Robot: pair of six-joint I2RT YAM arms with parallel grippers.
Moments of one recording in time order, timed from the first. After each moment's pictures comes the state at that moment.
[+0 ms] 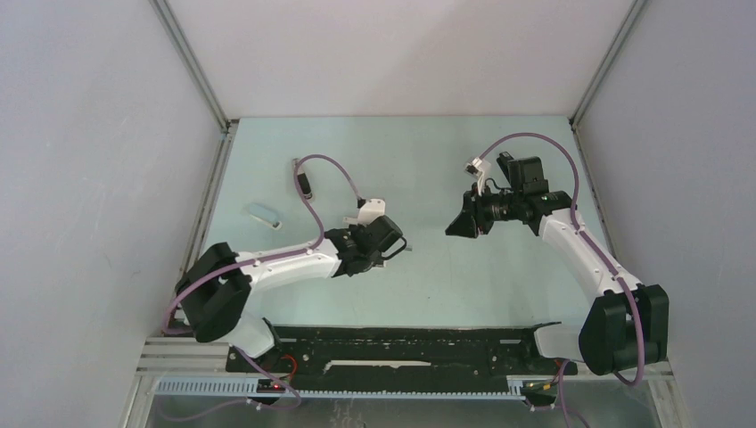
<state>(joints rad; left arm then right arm) -0.95 1.54 0.93 -0.45 -0.55 -0.70 0.19 1.29 0.99 -0.57 -0.91 -0.21</state>
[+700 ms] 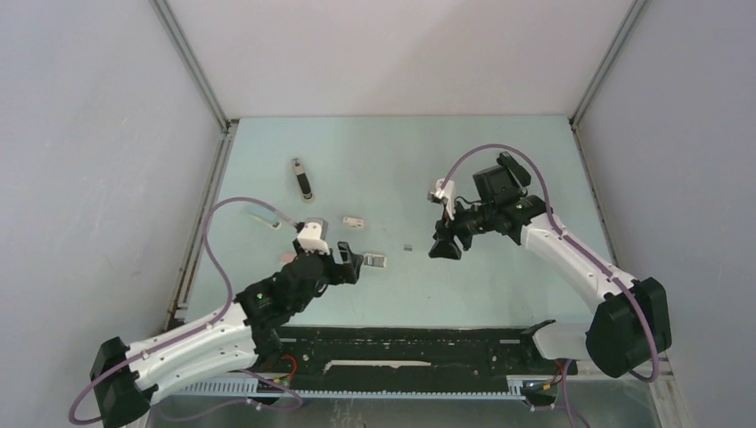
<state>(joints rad) -0.95 0.73 0.43 -0.16 -0.49 -0.59 0.41 1.30 0.99 -0.61 -0.80 -0.44</state>
